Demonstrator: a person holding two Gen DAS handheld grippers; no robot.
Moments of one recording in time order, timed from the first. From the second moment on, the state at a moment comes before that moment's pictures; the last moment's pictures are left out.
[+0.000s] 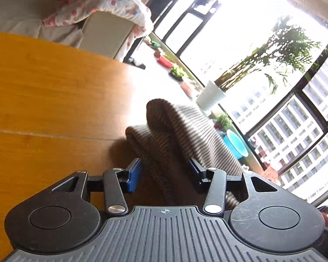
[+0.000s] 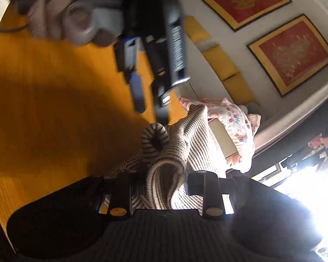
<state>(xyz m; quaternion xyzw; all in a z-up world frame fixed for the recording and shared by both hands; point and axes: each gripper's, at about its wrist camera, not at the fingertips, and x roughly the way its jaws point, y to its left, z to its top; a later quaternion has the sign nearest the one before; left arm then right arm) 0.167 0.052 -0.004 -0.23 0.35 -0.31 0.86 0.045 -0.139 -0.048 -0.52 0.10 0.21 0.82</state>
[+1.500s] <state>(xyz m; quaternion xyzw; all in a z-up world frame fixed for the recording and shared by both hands) 0.144 -0.014 -0.020 -0.17 0.40 -0.33 0.84 0.085 -0.281 0.017 -0.06 0.22 0.14 0.96</state>
